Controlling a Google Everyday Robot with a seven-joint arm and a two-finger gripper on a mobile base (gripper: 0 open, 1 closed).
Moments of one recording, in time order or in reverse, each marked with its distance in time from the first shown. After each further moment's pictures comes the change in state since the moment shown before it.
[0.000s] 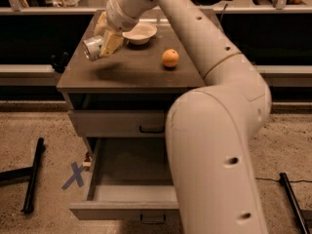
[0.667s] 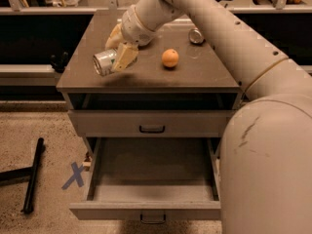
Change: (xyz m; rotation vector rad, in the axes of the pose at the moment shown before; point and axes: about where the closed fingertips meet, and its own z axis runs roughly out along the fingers) arm 0.000 0.074 -0.039 -0.056 -0.052 0.040
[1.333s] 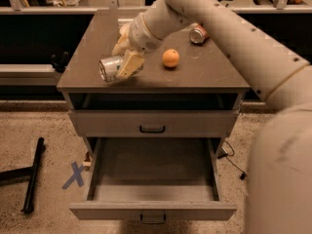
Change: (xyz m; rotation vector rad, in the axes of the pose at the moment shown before) arm 0.008 0.021 -0.005 0.013 -0.006 0.072
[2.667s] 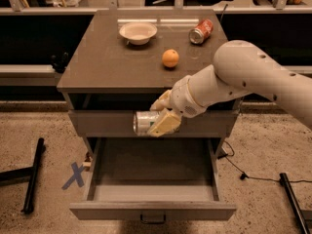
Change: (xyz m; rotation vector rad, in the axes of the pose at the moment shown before) arm 0.068 0.183 -0.031 0.058 0.060 0.395
